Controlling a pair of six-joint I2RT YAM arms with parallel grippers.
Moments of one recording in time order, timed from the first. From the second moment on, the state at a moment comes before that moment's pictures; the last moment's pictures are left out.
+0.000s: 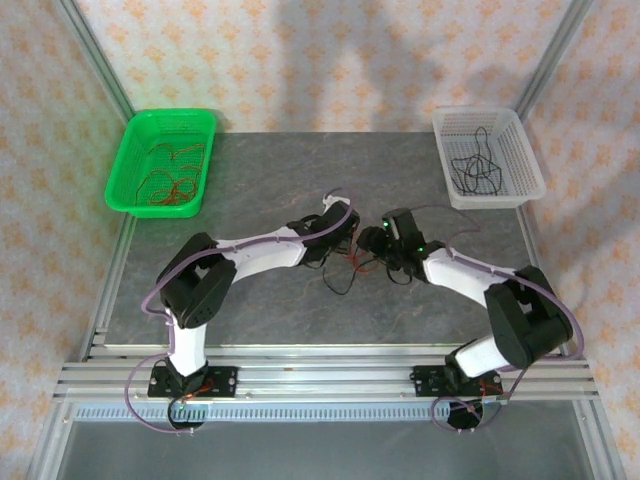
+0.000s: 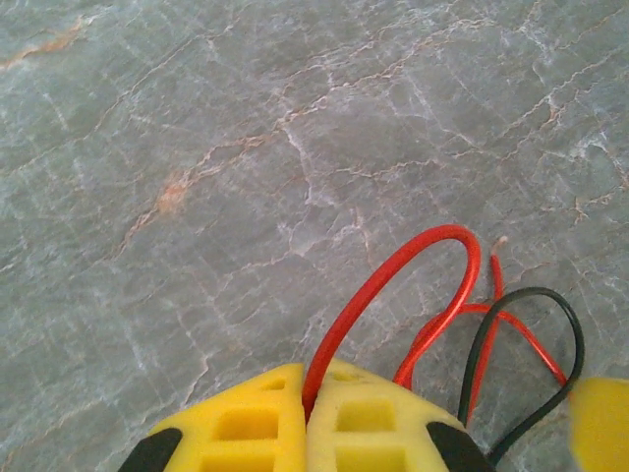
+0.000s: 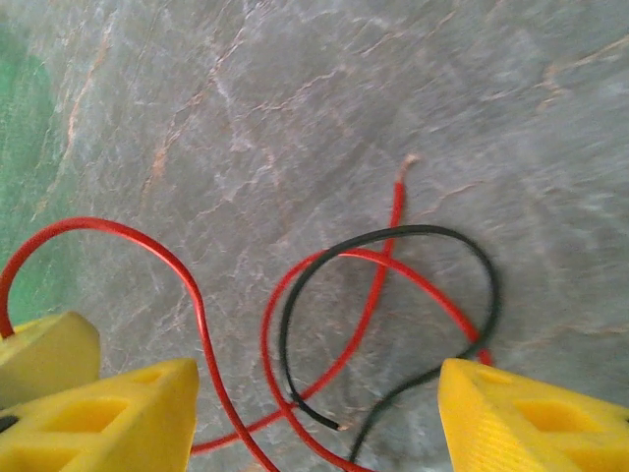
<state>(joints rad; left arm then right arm) -0.78 1.89 1.29 -0.29 -0.31 -0.51 0.49 1.47 0.72 -0.09 -0.07 0.96</state>
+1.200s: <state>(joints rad) -0.78 1.70 1.22 -0.25 -0.29 -0.56 0.62 1.67 0.80 -0.04 0.13 1.07</state>
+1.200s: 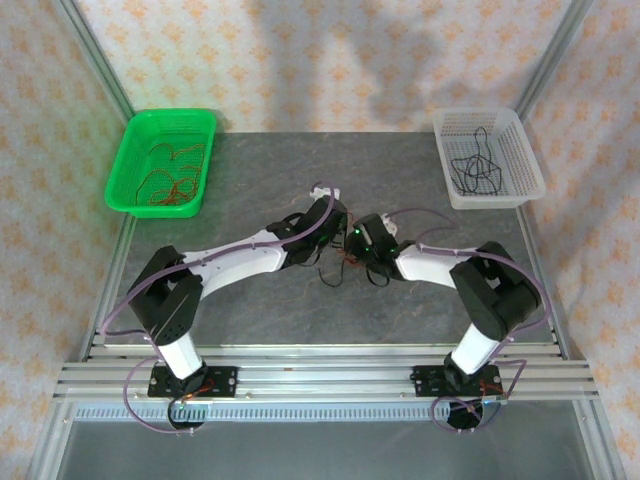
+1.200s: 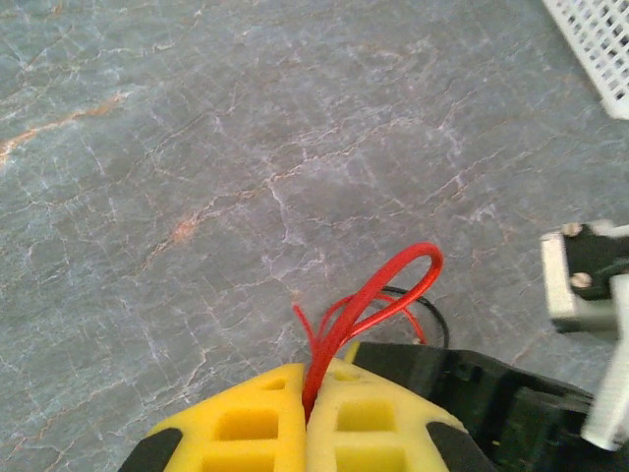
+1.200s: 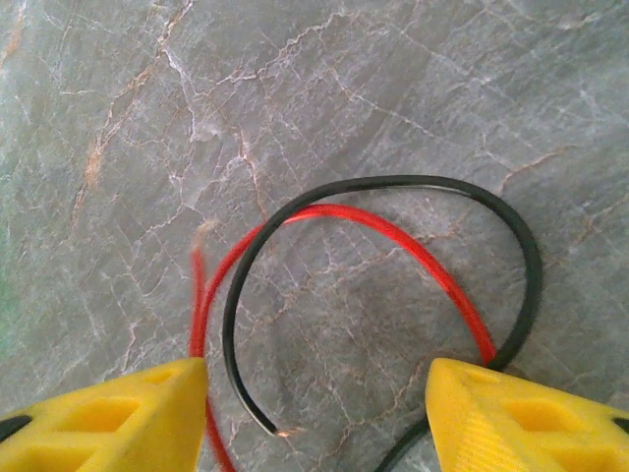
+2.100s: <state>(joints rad) -0.79 1.50 1.21 -0.31 -0.36 -0.56 0.66 1.71 0.84 -0.16 0.35 1.00</state>
